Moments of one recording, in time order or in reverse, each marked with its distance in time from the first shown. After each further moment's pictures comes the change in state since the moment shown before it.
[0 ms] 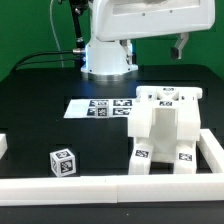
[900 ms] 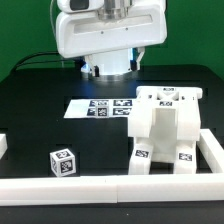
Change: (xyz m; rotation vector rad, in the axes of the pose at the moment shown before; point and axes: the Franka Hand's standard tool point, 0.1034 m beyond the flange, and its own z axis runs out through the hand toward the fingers) arm -0.061 0.059 0.031 0.015 0.012 -0.069
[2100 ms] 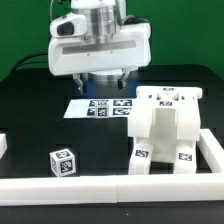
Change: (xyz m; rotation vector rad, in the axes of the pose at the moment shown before) arm -0.056 0.018 0.063 -0.022 -0.009 0.192
